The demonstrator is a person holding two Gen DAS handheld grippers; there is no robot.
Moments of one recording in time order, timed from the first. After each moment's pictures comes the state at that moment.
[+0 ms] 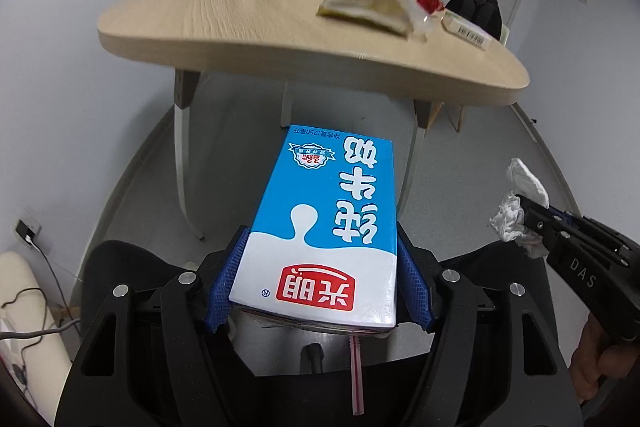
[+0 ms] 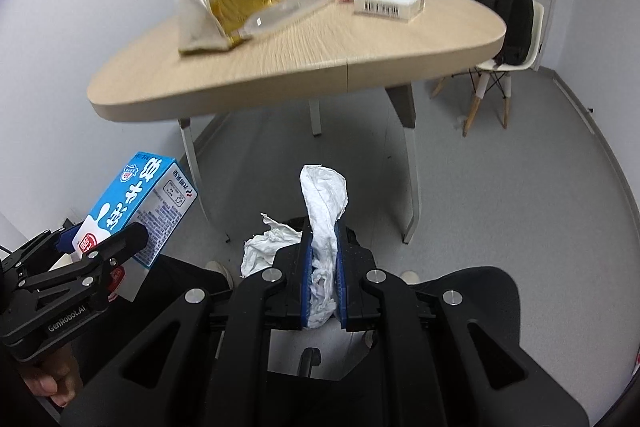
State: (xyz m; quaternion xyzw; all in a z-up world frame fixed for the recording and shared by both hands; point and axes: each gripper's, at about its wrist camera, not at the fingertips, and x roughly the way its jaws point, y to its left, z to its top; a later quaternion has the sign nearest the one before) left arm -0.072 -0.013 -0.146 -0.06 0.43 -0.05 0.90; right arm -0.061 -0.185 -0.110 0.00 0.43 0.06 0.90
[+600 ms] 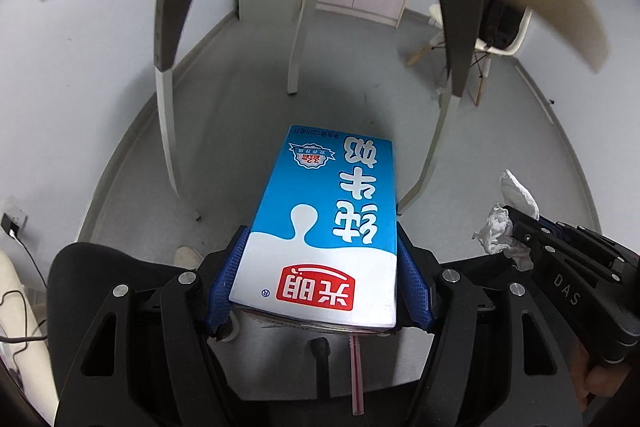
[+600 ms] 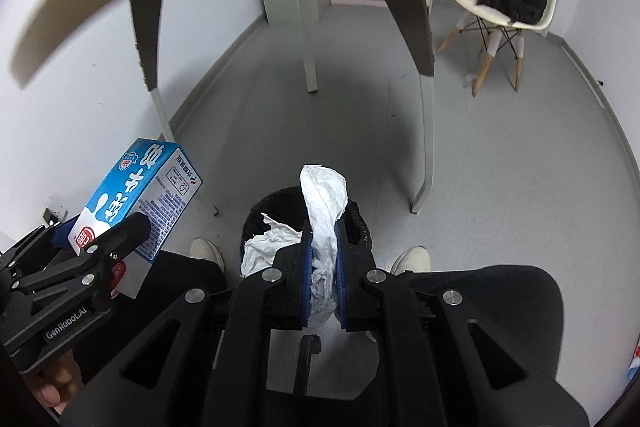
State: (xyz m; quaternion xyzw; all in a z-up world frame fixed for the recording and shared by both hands) left arm 0.000 -0.028 -0.217 -0.05 0.48 -0.03 0.87; right arm 0.008 -0.179 -0.193 0.01 0.50 0.05 0.87
